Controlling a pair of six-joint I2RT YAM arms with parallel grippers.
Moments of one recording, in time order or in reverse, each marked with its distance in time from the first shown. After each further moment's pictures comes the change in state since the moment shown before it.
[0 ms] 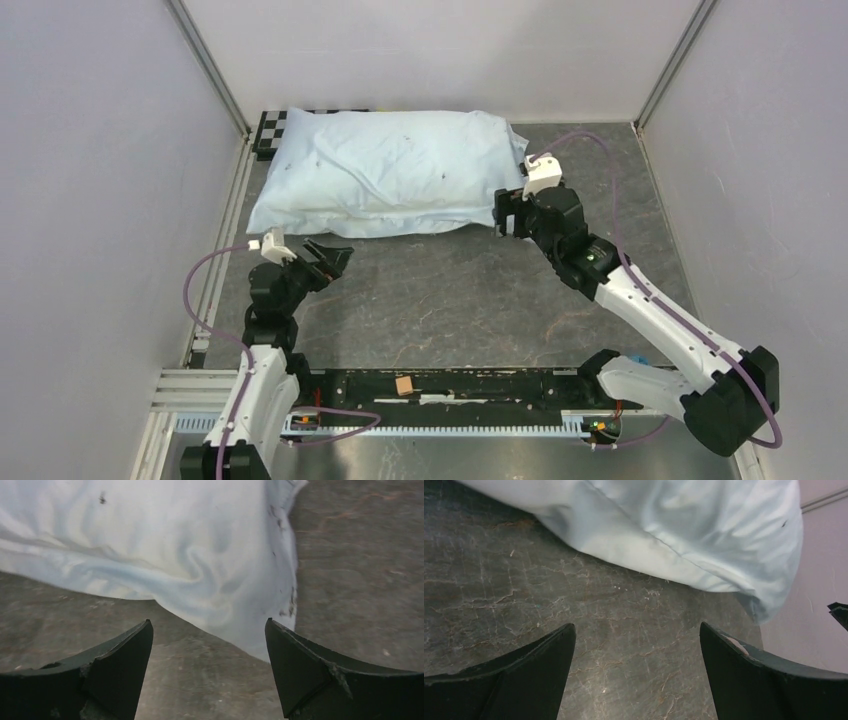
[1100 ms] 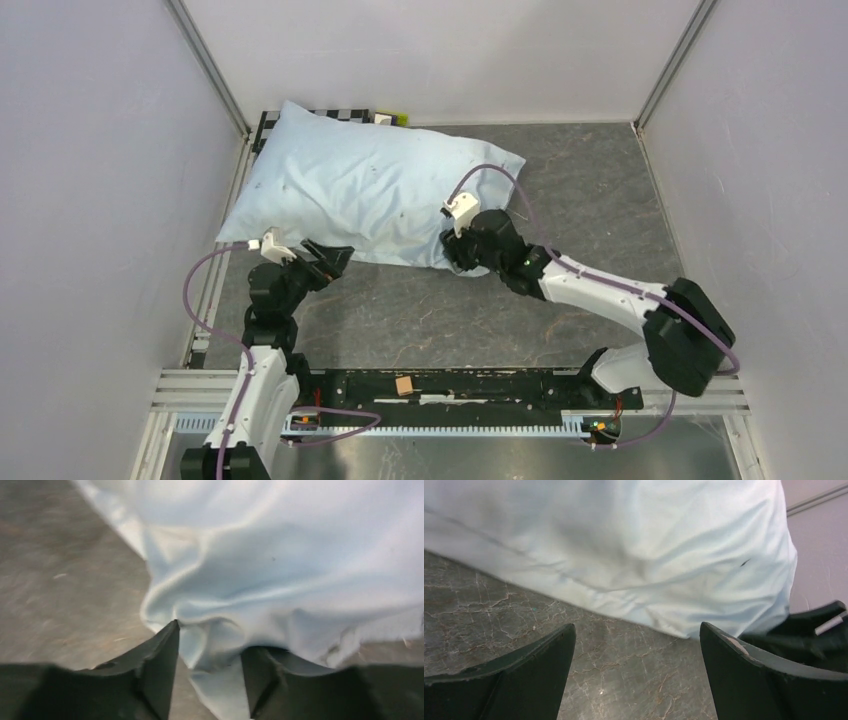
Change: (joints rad) left arm 0.000 0.018 0.000 0.008 0.010 0.000; right arm 0.151 0.341 -0.052 0.219 -0.125 -0.123
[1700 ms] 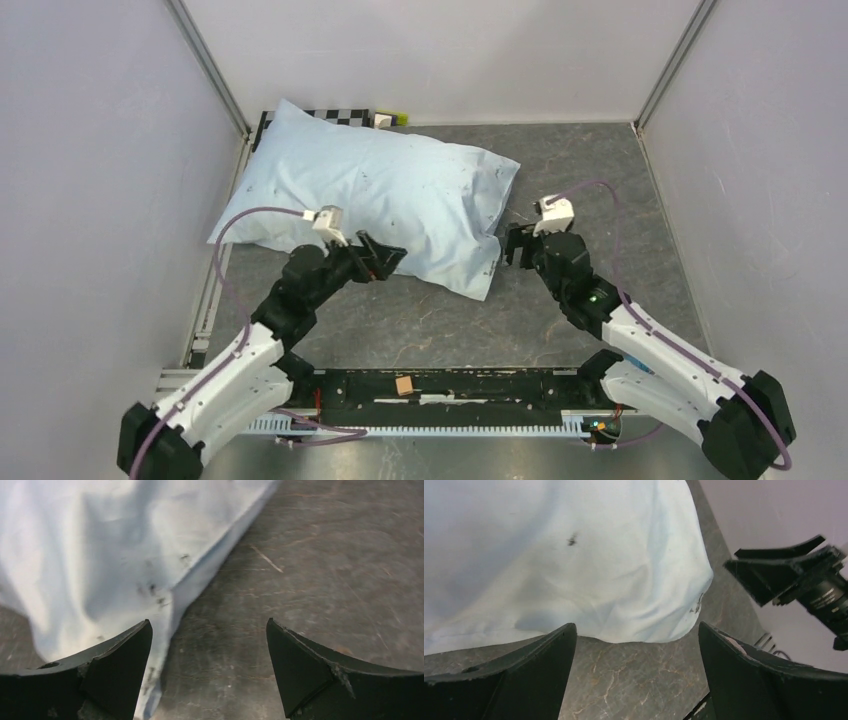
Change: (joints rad) left arm -0.514 0.065 0.216 -0.084 -0.227 0.063; right arm -0.078 -0.518 -0.310 0.023 0.220 0.171
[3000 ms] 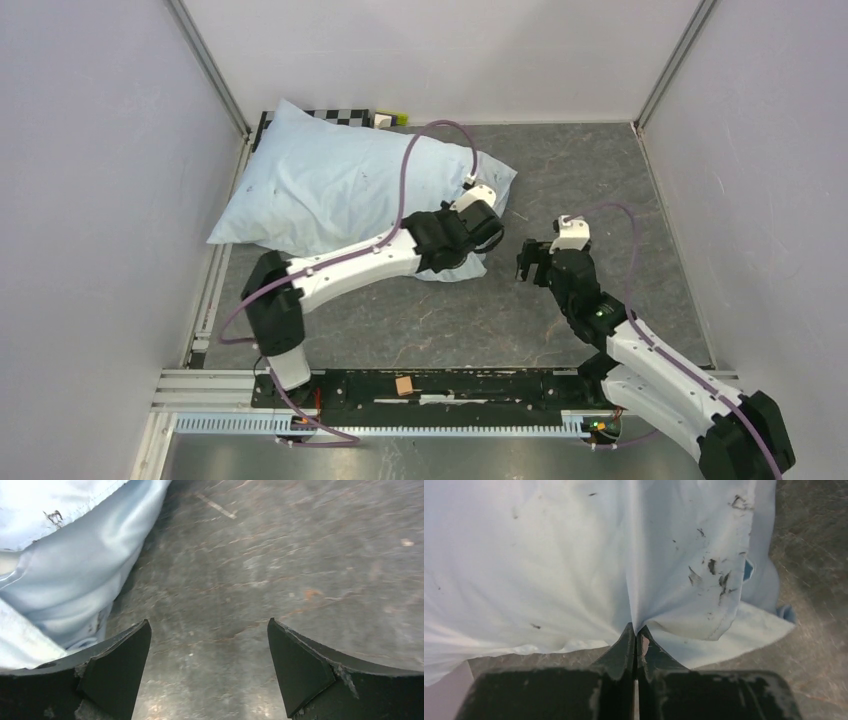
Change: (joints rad) left arm -0.606 1.127 1.192 -0.904 -0.894 0.396; right arm -0.122 -0.159 -0.178 -0.074 0.101 0.107
